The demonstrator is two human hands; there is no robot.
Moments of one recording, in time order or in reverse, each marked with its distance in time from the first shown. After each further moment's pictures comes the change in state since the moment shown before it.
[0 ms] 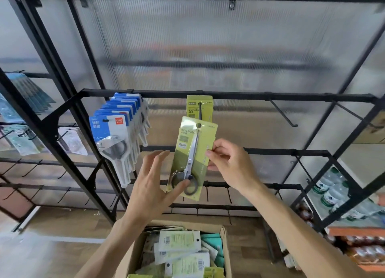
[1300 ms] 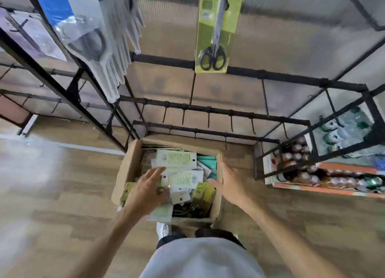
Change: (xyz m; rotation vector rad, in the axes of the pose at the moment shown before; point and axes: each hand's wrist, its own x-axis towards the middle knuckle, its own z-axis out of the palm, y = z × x) left_hand -0.186 -0.084 0.097 0.184 -0.641 -0.538; right_hand -0.137 0.201 0.051 -0.715 -0.476 0.526
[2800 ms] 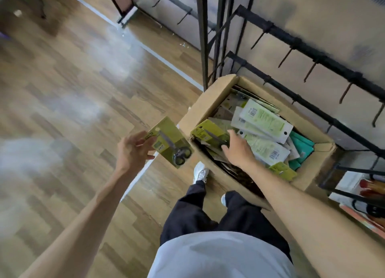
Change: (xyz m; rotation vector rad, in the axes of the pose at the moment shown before) left_hand -0.123 -0.203 0.038 -0.886 0.570 -0.722; right_hand 0.106 -0.095 0.226 -0.167 -0.384 -0.251
